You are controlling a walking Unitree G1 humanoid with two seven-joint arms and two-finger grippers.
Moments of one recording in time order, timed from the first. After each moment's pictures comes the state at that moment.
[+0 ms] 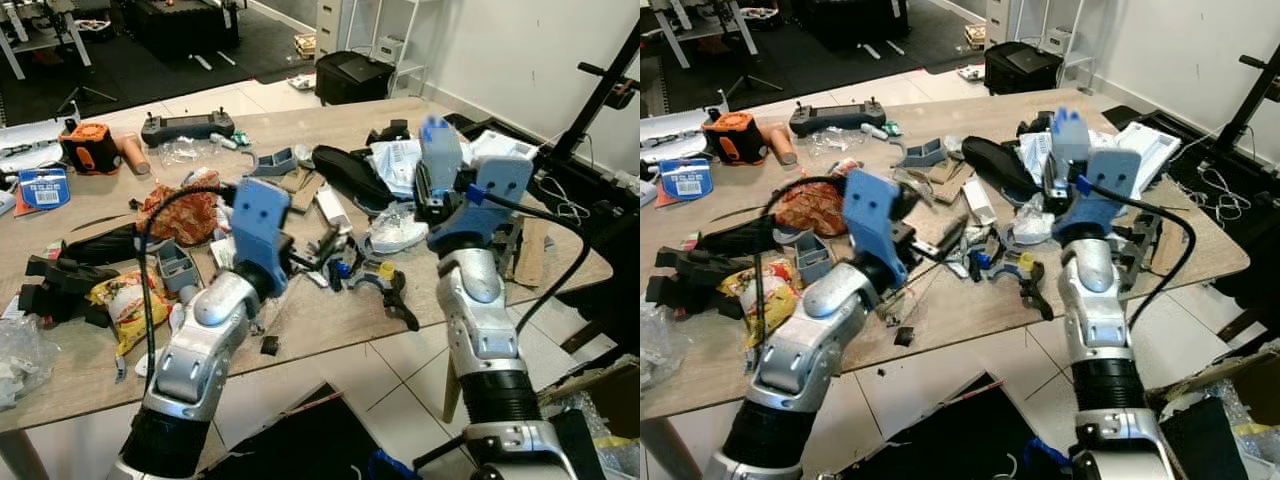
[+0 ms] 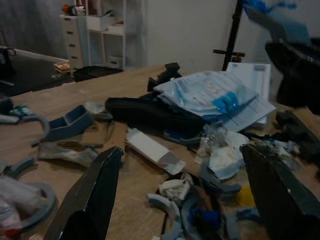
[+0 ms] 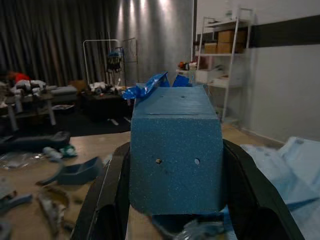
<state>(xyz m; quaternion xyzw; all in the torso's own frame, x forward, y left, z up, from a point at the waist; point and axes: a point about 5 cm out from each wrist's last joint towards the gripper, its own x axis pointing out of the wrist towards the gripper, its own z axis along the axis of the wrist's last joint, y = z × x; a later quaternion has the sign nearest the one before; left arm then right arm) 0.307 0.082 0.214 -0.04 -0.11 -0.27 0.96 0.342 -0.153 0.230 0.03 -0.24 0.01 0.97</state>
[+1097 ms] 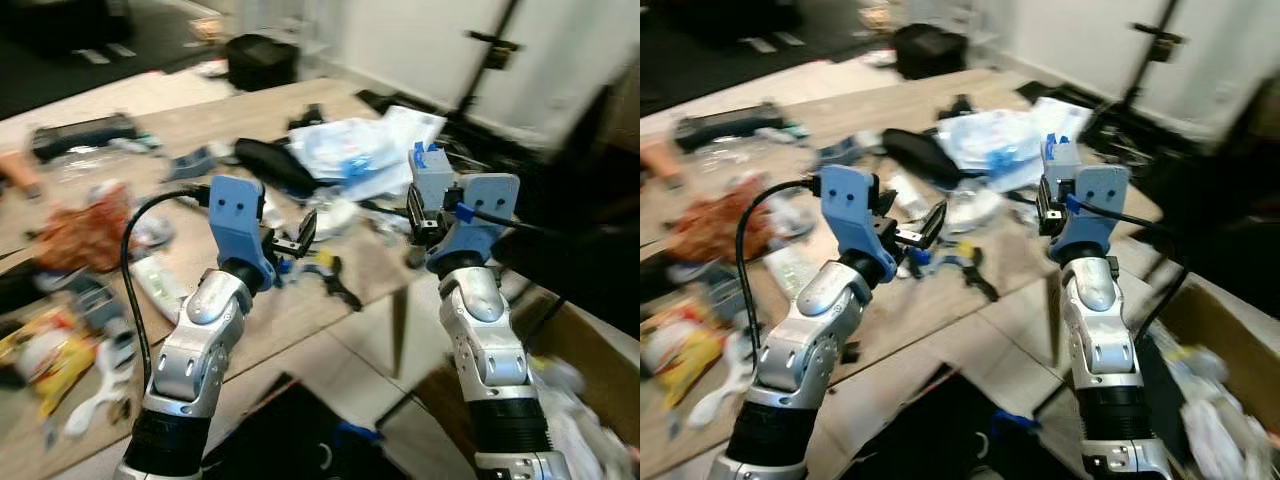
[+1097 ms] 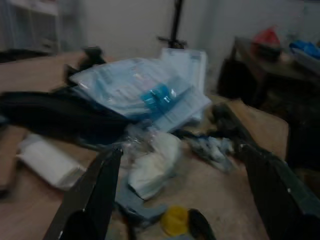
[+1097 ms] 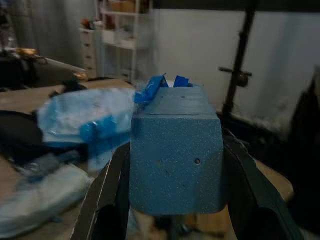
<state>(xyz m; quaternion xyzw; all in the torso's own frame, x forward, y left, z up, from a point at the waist) 0.312 0.090 0.214 -0.06 -0.10 -0.21 0.97 0.332 -0.160 0.217 -0.01 -0.18 0.00 0.98</state>
